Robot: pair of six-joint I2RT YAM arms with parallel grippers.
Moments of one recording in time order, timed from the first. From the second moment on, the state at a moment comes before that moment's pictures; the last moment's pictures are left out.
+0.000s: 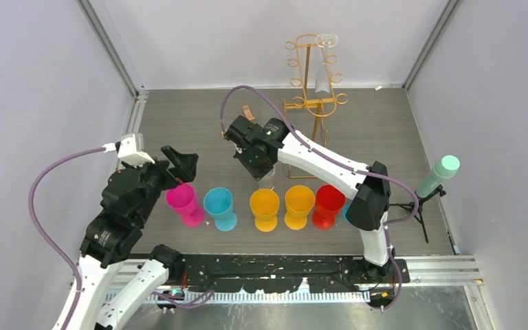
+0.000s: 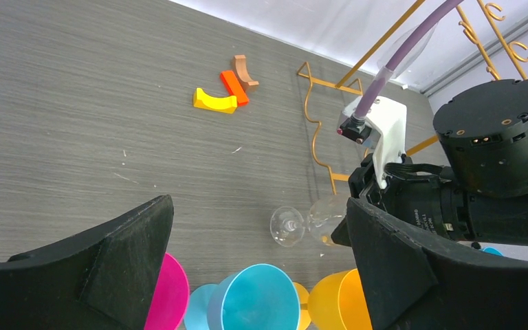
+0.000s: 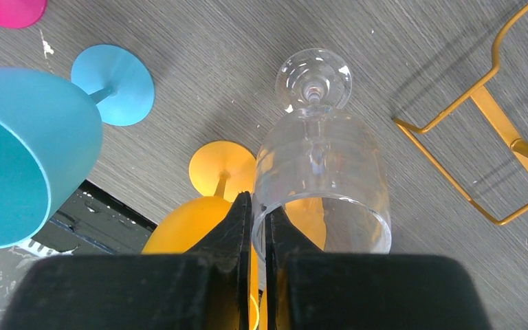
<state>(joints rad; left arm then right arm) -0.44 0.55 0.99 -0.63 -0.25 -0.52 0.98 1.97 1.98 -1.18 0.13 0.21</state>
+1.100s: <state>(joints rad) -0.44 0.54 0.99 -0.64 -0.25 -0.52 0.97 1.98 2.21 -1.25 0.16 0.19</state>
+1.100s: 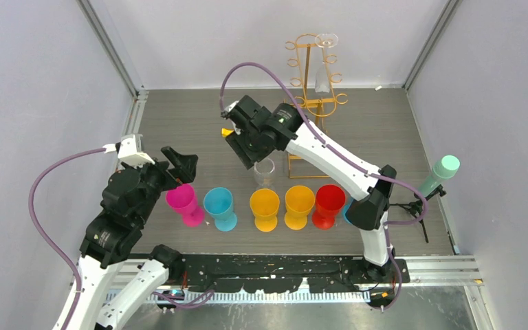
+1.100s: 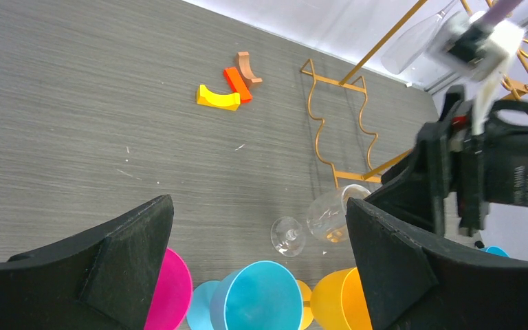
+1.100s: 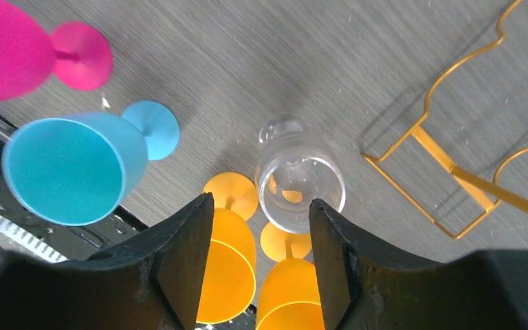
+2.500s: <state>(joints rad) -0.44 0.56 0.97 -0.65 -0.22 -0.57 0.14 2.07 2.42 -0.64 0.11 0.76</state>
